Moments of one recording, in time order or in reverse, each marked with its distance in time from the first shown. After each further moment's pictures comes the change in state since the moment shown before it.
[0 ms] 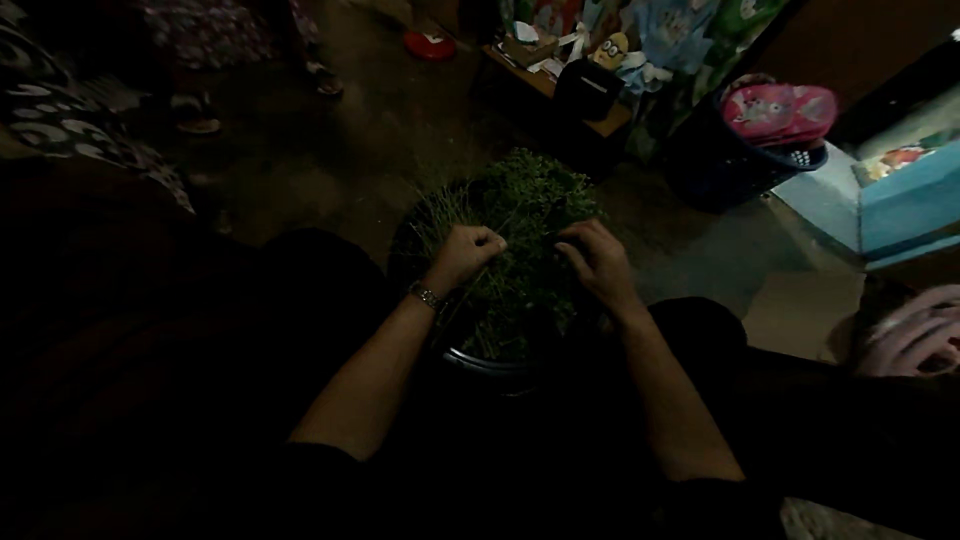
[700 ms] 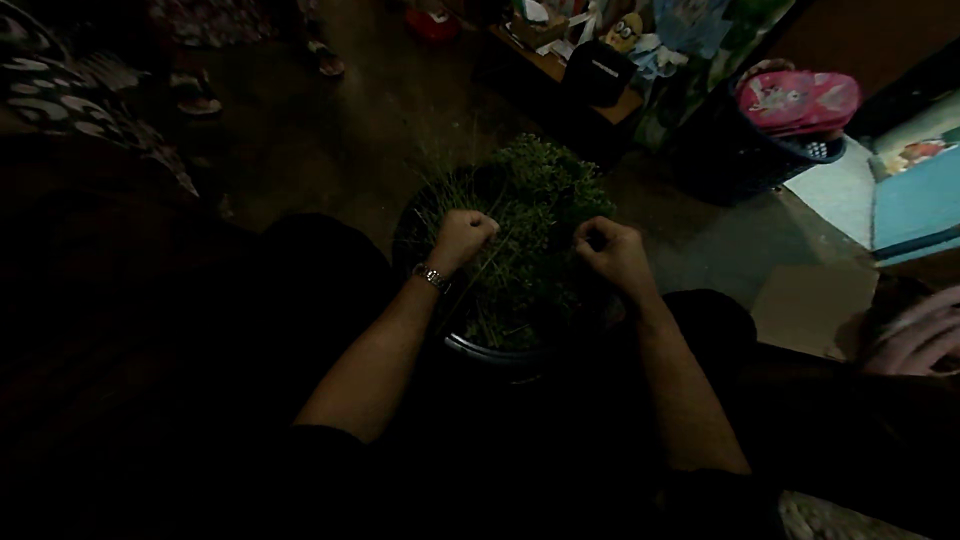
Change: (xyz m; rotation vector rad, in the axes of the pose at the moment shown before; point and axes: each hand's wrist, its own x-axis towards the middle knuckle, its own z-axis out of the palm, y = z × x) left_hand 0.006 -0.004 -0.006 0.041 0.069 -0.213; right_hand 0.003 0.000 -0.007 0.069 -0.111 0.265
